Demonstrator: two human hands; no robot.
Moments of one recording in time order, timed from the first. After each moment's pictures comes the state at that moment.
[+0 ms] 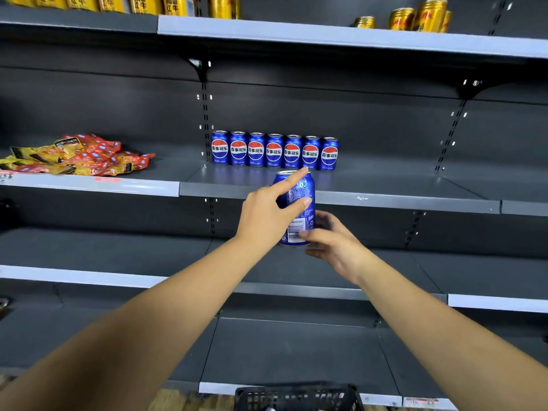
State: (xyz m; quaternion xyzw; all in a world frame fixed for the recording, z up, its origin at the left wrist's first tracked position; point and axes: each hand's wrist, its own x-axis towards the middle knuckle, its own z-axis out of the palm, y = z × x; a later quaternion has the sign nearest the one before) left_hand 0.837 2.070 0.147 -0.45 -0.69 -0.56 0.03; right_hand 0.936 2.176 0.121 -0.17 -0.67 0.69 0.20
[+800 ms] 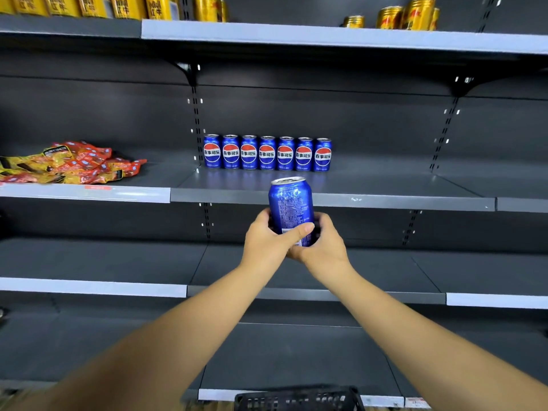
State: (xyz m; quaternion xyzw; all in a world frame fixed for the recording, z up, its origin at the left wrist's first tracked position) left_hand 0.858 2.088 0.121 -0.31 -0.65 -0.68 -0.12; right_hand 0.933 2.163 0.118 -0.23 -0.75 0.53 0.32
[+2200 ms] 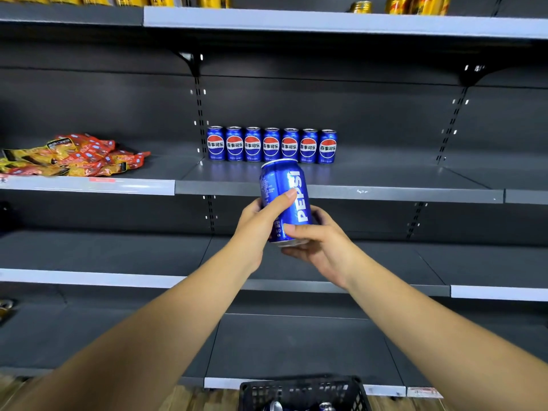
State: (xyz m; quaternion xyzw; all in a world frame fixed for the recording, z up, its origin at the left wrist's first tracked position) left_hand 0.849 2.067 0.142 -0.24 -0.53 -0.76 -0.28; right_hand 0.937 2.150 0.131 -0.12 -0.60 0.77 0.19
